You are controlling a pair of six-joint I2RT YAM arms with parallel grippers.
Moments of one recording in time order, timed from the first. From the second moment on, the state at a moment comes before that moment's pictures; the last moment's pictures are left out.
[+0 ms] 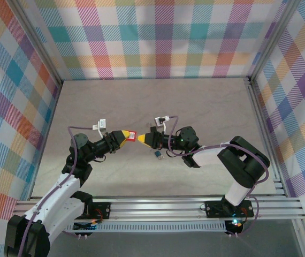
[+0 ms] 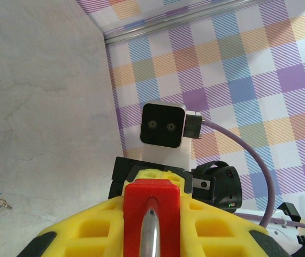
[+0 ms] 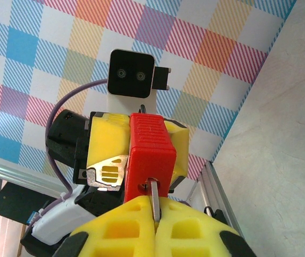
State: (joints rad) left arm -0.28 0.81 0.36 0.38 0.71 -1.24; right arm 0.78 1.68 0.63 1.23 -0.70 1.31
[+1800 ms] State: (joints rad) left arm -0.14 0.80 0.41 0.31 0.82 -1.26; right arm 0.74 1.18 0.45 0.75 -0.44 0.90
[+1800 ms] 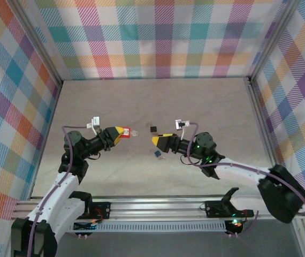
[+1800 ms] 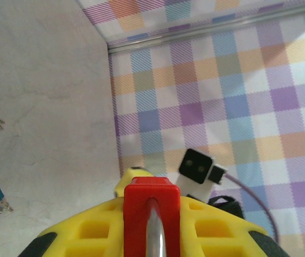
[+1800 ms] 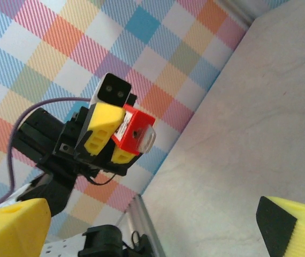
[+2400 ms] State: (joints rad) left arm -0.29 0.90 0.43 0.43 0.77 -1.21; right arm 0.74 0.84 0.46 0.21 -0.23 0.81
